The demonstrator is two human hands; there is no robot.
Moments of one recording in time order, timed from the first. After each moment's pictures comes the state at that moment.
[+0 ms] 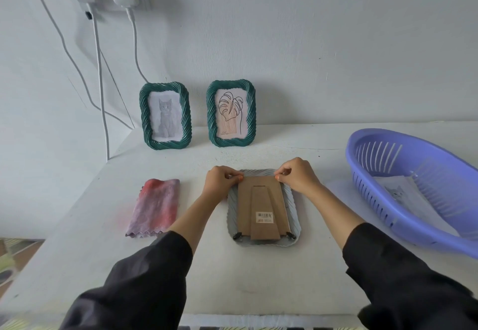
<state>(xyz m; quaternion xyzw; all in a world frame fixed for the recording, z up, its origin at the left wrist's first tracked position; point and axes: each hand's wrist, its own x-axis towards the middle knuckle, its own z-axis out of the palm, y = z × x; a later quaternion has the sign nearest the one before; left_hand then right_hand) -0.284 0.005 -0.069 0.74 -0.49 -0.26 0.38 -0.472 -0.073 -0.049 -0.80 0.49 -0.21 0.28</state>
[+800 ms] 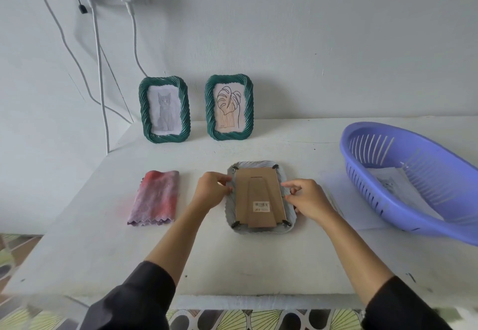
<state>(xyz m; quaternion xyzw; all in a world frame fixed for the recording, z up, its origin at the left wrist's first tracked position) -0.295 0.050 -0.063 0.77 -0.45 -0.27 0.36 -0.511 -0.002 -0.054 -0.72 0.54 -0.22 0.38</state>
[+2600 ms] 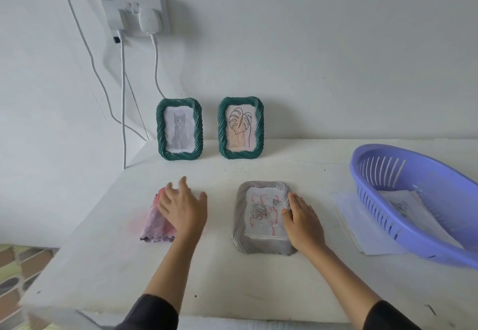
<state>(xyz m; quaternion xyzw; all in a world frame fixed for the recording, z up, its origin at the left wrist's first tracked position) -0.265 0.080 -0.058 0.90 -0.28 -0.01 0.32 -0.479 0.005 -0.088 -0.80 0.55 -0.16 0.18</state>
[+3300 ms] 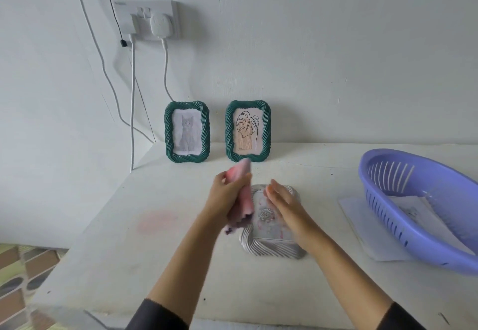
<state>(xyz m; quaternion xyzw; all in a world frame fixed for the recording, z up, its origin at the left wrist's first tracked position) -0.307 0.077 0.008 0.67 -0.27 -0.42 0.55 -0.447 0.038 -0.016 -0.60 0.36 -0.28 0.65</state>
